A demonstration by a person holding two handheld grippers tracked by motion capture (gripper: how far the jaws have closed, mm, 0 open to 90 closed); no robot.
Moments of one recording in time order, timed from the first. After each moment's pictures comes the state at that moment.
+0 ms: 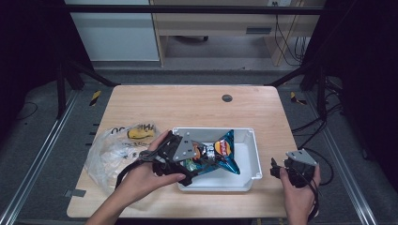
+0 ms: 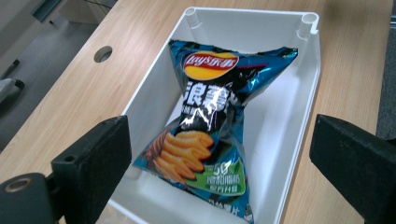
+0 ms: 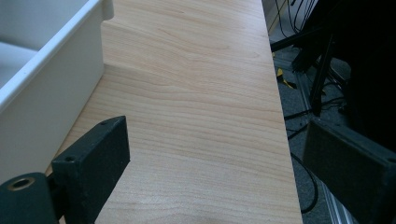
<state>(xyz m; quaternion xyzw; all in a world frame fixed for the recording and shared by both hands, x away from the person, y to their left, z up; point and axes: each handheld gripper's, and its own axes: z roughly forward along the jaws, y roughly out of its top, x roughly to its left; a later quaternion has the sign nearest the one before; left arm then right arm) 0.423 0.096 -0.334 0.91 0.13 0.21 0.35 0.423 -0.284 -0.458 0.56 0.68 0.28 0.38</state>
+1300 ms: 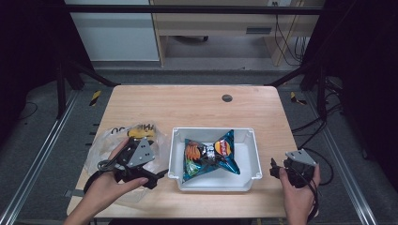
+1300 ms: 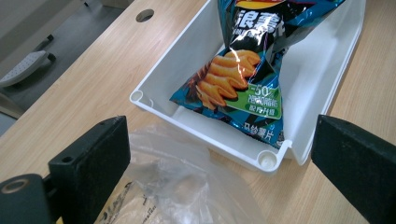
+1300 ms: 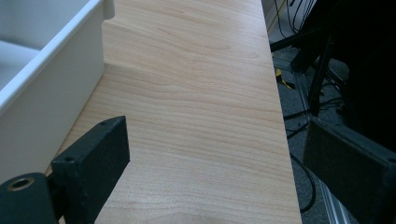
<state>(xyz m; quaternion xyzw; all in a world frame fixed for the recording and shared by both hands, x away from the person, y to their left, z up) 0.414 0.185 -0.352 0.89 0.18 0.23 0.35 0.423 -0.283 -0.458 0.56 0.68 0.28 0.38</state>
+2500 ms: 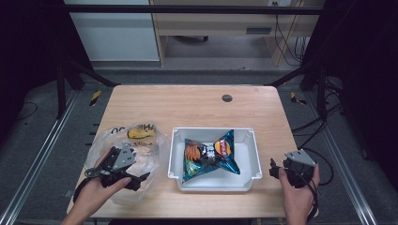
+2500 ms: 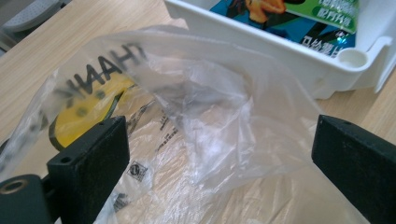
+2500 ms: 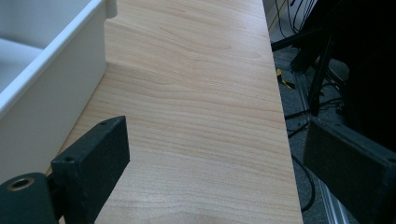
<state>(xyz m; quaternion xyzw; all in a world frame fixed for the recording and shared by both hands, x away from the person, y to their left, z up) 0.427 0.243 -0.414 0.88 0.26 0.23 0.32 0.422 -0.281 -0.458 0.56 0.68 0.28 0.38</state>
